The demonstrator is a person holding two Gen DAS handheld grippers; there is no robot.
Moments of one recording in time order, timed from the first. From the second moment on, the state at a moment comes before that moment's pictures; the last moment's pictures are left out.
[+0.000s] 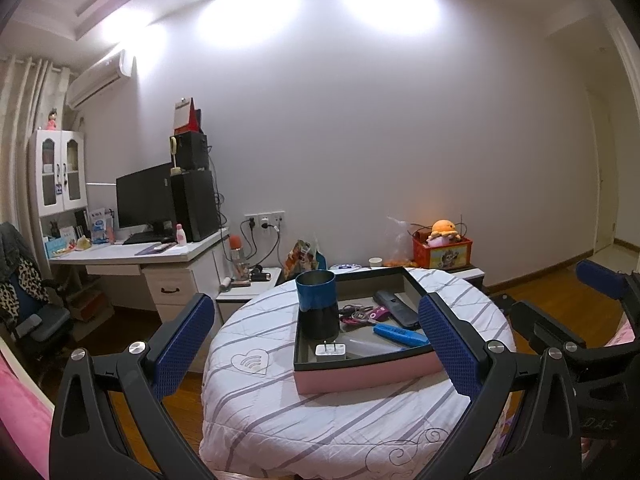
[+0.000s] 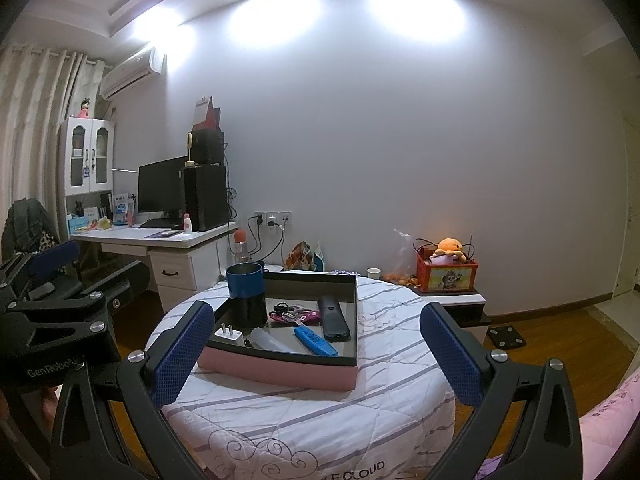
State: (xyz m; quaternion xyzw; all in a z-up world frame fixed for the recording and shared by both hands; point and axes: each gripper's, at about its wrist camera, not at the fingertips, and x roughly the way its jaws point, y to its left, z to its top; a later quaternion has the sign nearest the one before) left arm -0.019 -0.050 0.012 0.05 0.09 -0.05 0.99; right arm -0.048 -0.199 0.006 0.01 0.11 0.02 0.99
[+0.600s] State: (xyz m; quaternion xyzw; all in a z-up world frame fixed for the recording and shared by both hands) left arm -0.020 -0.051 0.008 0.05 0.10 -0.06 0.99; right arm -0.049 -0.200 0.006 0.00 0.11 0.02 0.99
